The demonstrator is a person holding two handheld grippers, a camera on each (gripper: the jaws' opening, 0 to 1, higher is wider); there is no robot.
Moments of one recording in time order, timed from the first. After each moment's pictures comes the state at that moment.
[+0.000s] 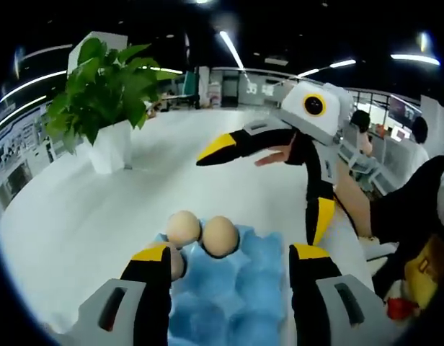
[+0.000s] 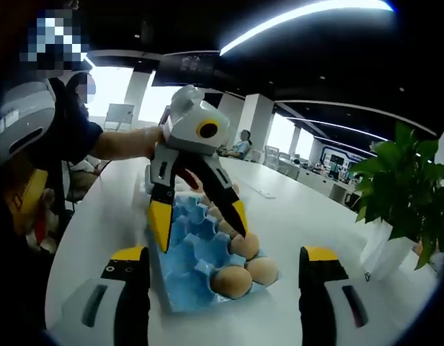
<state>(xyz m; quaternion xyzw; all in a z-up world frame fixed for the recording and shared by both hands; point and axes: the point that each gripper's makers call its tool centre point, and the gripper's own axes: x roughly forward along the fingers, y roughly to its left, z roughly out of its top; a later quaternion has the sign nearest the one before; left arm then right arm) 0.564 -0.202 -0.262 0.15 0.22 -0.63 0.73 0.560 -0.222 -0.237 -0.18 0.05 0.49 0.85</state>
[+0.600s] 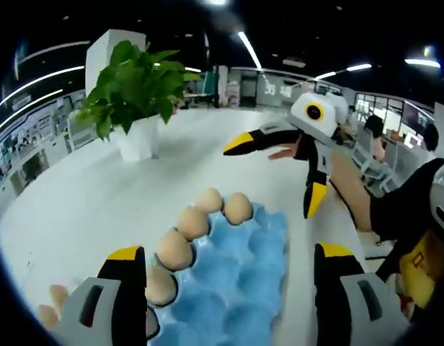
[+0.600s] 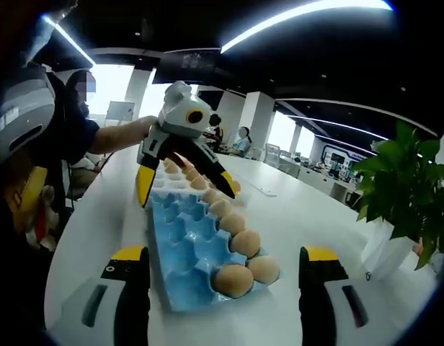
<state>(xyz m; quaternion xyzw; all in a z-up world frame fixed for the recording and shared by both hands) 0.575 -0.130 -0.253 0.14 0.23 -0.58 0.77 0.560 -0.221 -0.242 -0.19 0.06 0.49 0.85</state>
